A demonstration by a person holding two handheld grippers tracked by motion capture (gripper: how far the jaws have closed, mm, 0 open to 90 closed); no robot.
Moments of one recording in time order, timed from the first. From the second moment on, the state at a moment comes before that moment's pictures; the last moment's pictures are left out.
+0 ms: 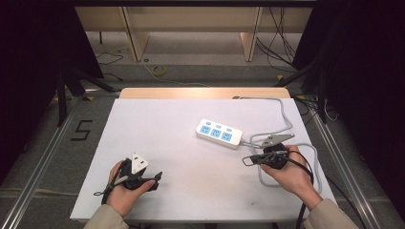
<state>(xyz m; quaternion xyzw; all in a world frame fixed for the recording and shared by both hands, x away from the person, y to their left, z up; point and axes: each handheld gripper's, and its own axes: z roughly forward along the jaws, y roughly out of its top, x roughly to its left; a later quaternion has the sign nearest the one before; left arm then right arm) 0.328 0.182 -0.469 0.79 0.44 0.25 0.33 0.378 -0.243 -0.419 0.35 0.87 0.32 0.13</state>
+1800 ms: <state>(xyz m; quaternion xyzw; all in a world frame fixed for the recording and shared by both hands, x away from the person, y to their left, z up) 0.328 0.181 -0.468 0.79 0.44 0.26 0.33 0.440 -0.198 -0.401 0.35 0.88 0.29 0.12</state>
